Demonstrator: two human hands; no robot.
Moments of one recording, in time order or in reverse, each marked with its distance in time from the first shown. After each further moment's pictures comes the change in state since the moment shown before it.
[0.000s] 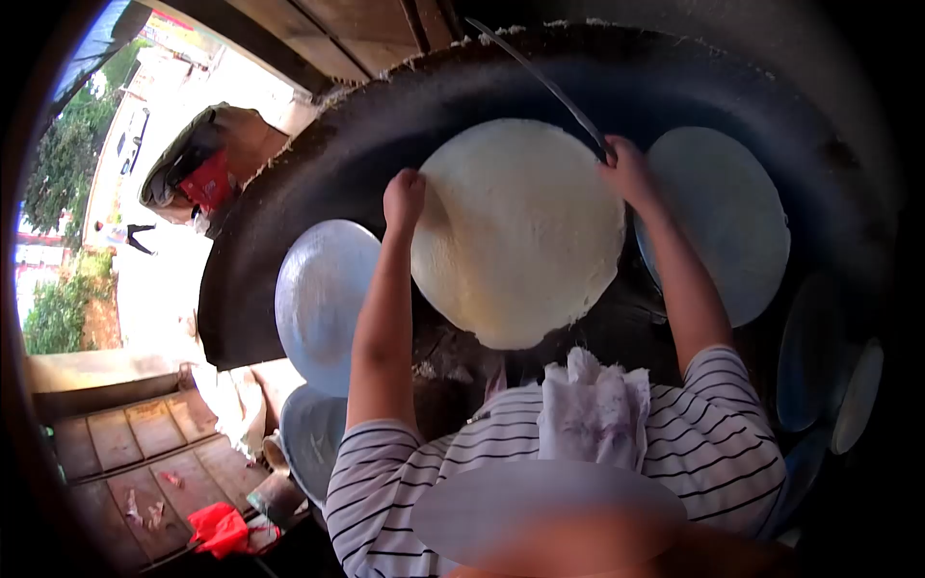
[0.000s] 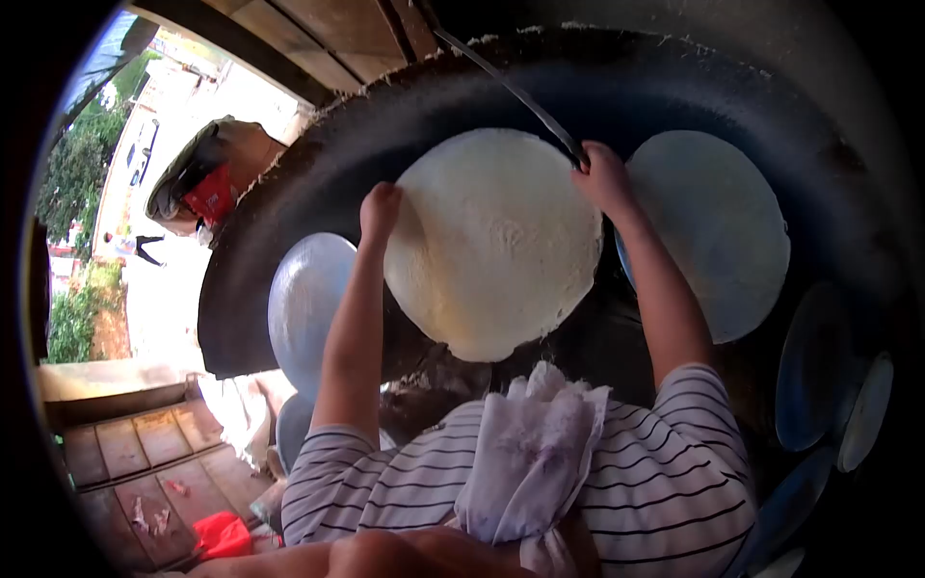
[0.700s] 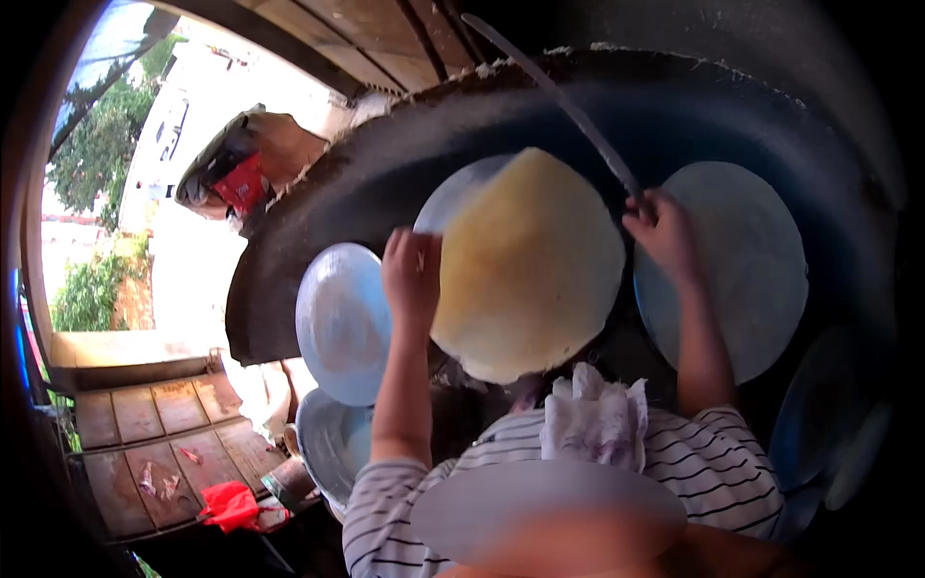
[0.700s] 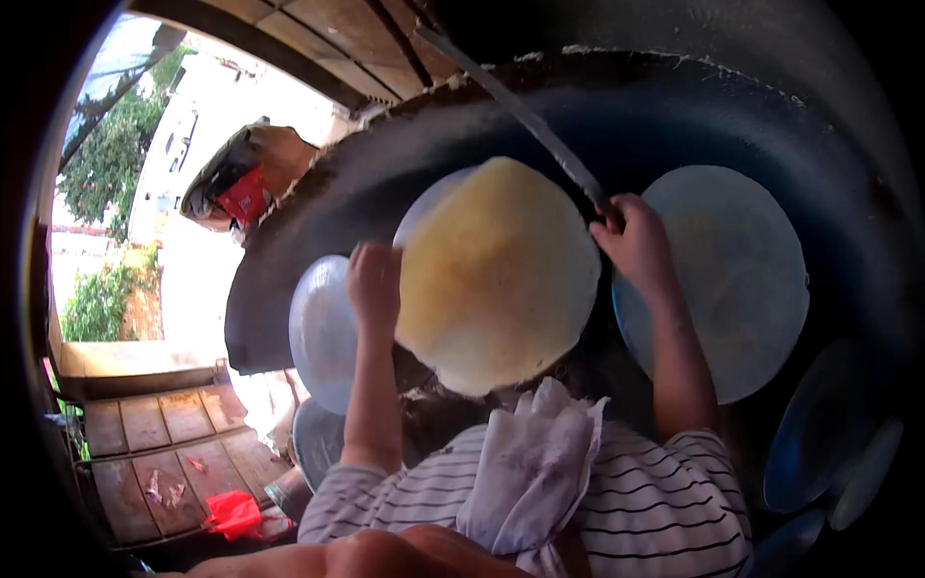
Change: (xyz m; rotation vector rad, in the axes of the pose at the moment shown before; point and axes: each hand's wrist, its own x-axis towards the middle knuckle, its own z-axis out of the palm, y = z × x) left_hand -0.089 0.174 -0.073 0.110 0.277 0.332; right_hand -0.030 -0.026 -0.074 0.266 -0.004 0.063
